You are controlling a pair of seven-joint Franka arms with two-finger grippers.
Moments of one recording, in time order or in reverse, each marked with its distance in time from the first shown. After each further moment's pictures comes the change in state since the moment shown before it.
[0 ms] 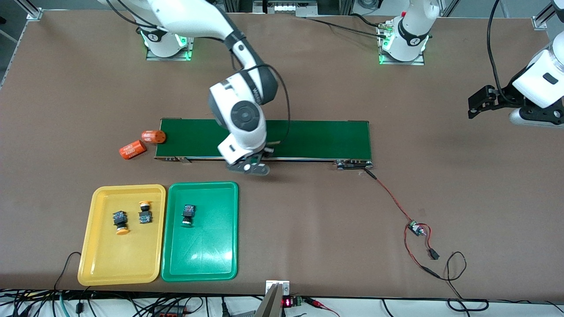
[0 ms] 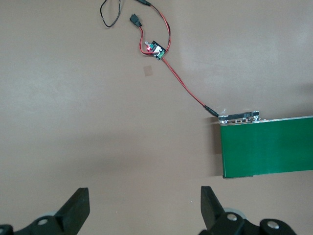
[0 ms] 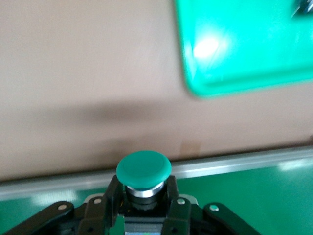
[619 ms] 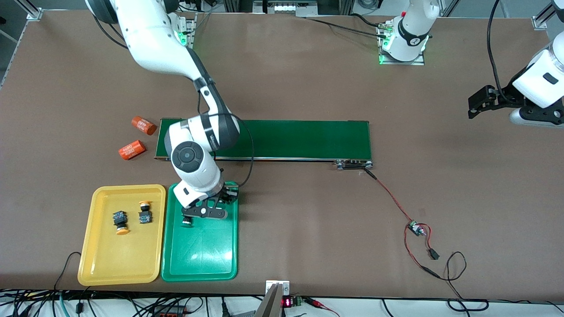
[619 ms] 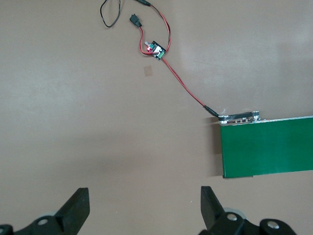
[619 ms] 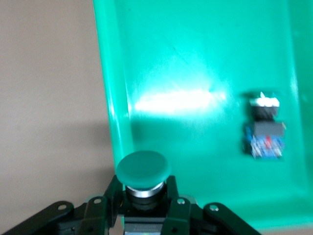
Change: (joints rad) left arm 0.000 0.000 0.000 0.001 0.000 0.000 0.000; right arm -0.175 0.180 0.002 0.103 -0.002 0.259 -0.216
